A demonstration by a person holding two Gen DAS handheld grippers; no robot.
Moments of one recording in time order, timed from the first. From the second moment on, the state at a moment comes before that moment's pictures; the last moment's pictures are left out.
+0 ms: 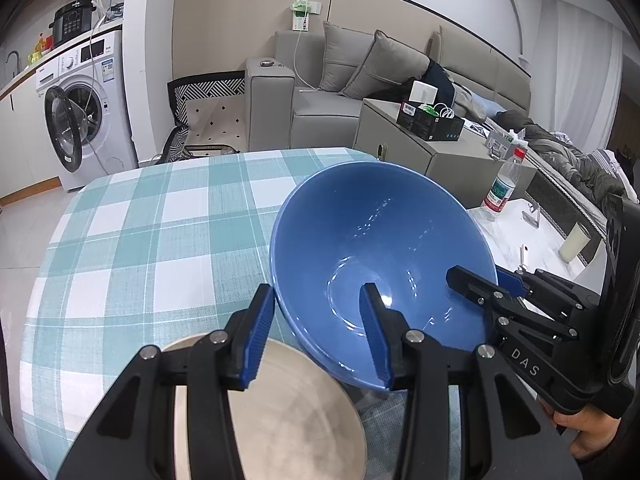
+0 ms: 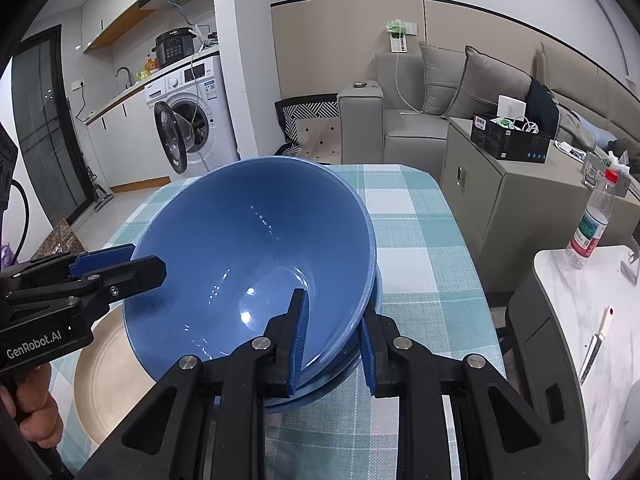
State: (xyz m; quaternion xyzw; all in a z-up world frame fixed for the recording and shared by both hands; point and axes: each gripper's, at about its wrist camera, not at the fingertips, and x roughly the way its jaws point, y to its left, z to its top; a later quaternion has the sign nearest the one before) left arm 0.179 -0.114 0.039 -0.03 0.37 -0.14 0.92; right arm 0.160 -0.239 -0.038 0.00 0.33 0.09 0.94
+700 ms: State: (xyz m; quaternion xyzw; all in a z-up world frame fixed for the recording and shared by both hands) left arm 0.184 -0.114 0.038 -0.02 0.38 -0.14 0.91; right arm 0.152 -0.262 -0.028 0.02 0.31 0.10 0.94
